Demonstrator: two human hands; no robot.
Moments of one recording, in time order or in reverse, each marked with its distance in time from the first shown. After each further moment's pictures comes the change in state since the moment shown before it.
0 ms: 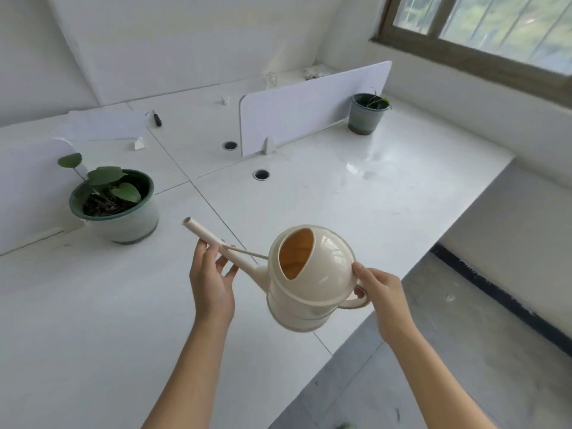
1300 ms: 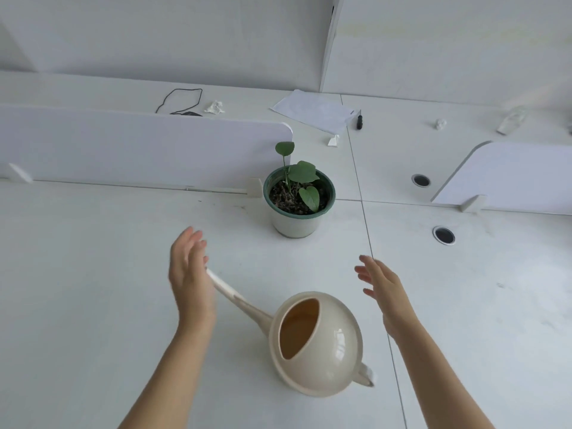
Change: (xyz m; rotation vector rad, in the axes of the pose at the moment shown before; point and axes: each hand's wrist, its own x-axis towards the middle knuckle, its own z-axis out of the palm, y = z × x) left_hand 0.064 0.104 -0.145 0.202 0.828 0.453; right_hand 0.117 -0.032 0.256 -0.279 -0.733 0.061
